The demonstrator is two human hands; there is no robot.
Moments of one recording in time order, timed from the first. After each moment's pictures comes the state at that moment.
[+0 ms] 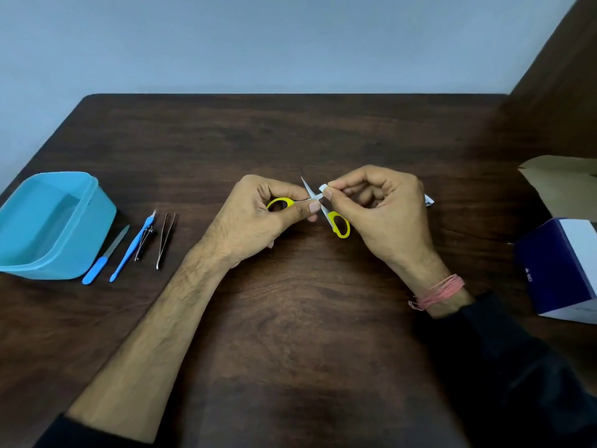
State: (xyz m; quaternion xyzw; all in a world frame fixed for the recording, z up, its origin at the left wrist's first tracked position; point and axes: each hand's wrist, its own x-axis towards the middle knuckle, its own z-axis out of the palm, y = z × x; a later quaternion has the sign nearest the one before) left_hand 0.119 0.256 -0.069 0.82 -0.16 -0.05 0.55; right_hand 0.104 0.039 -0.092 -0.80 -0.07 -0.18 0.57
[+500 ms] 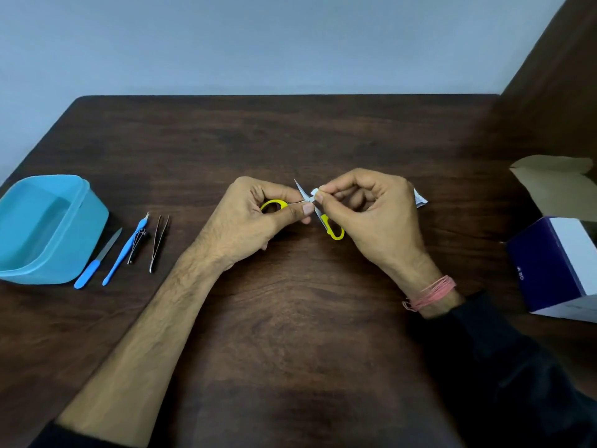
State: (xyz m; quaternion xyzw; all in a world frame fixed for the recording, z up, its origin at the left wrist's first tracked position) left_hand 0.120 0.255 -0.070 0.82 -0.16 -0.06 0.54; right_hand 0.104 0.039 -0.095 -0.81 -0.07 -0.18 0.55
